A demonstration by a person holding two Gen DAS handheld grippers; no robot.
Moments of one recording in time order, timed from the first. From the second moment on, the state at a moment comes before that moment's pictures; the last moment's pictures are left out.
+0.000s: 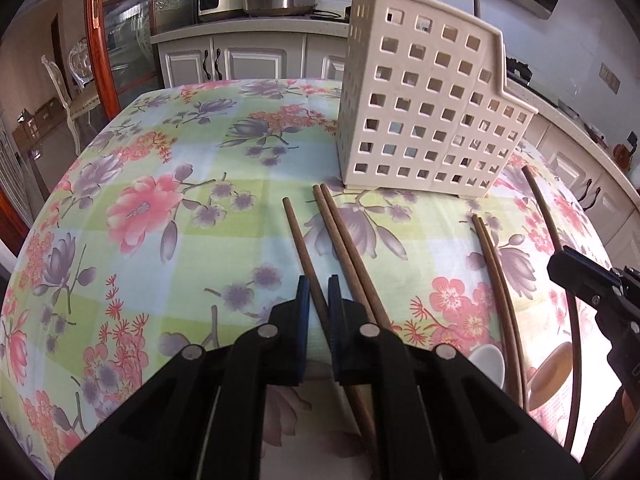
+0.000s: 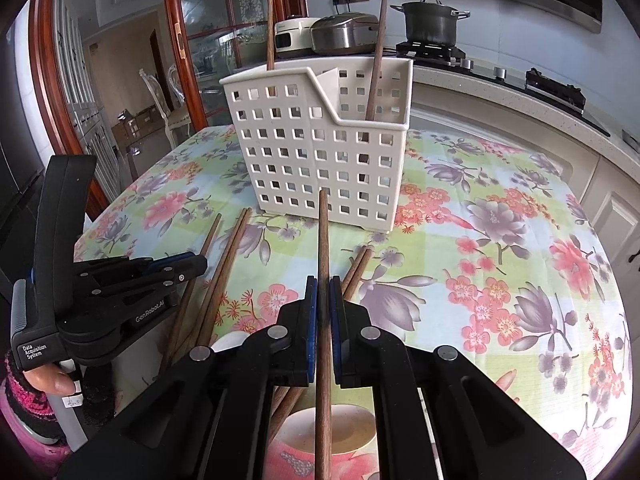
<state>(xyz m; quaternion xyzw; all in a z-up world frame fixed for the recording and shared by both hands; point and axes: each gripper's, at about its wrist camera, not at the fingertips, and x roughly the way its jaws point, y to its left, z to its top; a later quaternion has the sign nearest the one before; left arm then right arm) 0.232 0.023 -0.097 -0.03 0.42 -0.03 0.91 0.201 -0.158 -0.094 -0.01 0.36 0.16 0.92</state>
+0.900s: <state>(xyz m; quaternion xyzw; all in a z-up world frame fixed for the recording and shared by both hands) 0.175 0.025 -0.033 -0.02 0.28 -0.02 0.96 0.178 -0.185 -0.063 0.02 0.29 0.15 0.94</state>
